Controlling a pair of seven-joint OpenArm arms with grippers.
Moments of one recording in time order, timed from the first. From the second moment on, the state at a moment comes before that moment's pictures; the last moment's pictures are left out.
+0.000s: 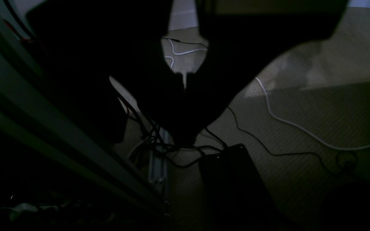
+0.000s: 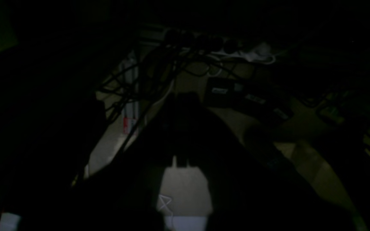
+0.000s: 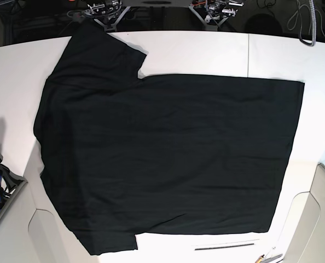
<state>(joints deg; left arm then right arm) 3.1 -2.8 10.2 12.6 -10.7 -6.4 4.7 -4.8 -1.0 -17.6 15.0 7.0 -6.0 -4.9</state>
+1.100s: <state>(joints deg) 5.1 -3.6 10.2 13.8 -10.7 -6.6 -1.1 -7.1 -0.8 -17.5 16.3 12.9 -6.2 -4.4</state>
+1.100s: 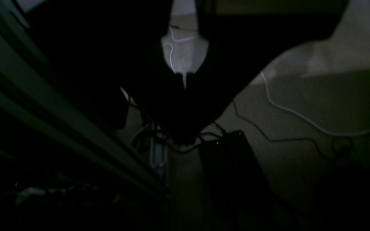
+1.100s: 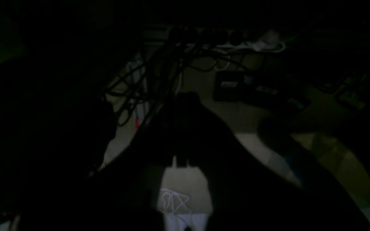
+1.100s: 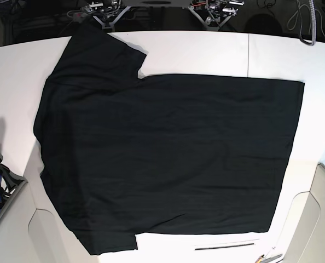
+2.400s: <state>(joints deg) 61.8 -29.0 -17.5 107.4 -33.2 -30.1 10.7 -70.0 22.8 2.9 123.3 20.9 -6.2 -6.9</state>
